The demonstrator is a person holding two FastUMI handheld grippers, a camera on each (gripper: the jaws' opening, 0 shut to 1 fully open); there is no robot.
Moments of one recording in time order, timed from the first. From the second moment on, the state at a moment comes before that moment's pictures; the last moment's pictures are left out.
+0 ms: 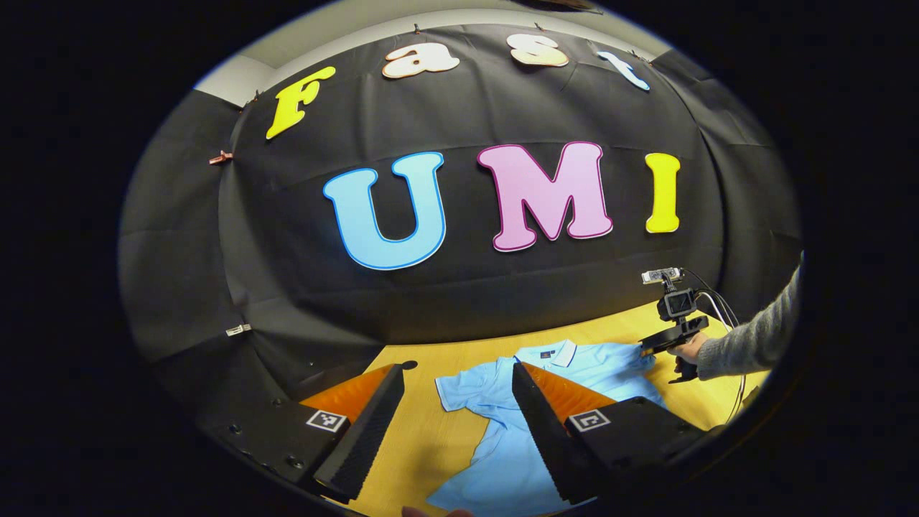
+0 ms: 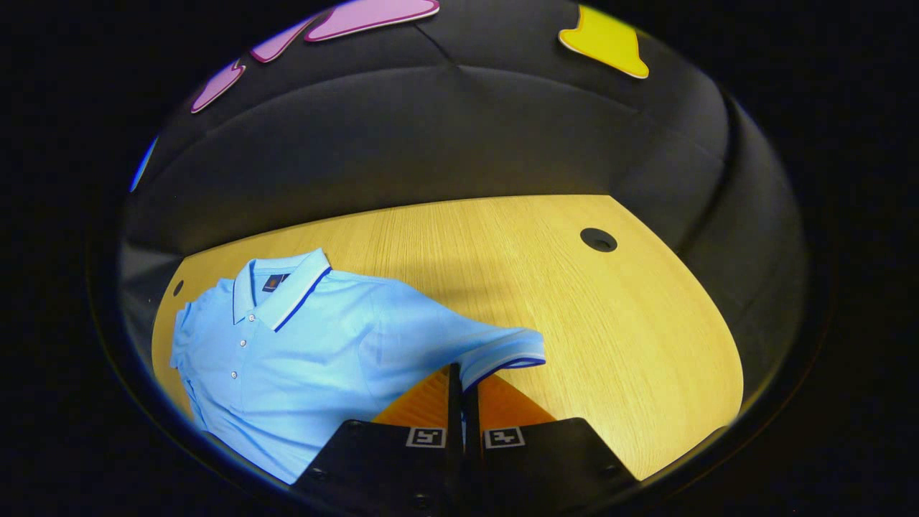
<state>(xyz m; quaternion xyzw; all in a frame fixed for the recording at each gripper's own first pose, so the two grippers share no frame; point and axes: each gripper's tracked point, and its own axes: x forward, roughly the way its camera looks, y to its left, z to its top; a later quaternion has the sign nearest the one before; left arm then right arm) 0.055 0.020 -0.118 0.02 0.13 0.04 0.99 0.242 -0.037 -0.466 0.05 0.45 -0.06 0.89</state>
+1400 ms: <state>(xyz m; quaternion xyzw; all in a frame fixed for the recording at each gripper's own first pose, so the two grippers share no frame) 0.006 0.098 -0.137 0.00 0.15 0.11 0.98 0.202 0.243 -0.455 -0.01 0.46 0.18 0.87</state>
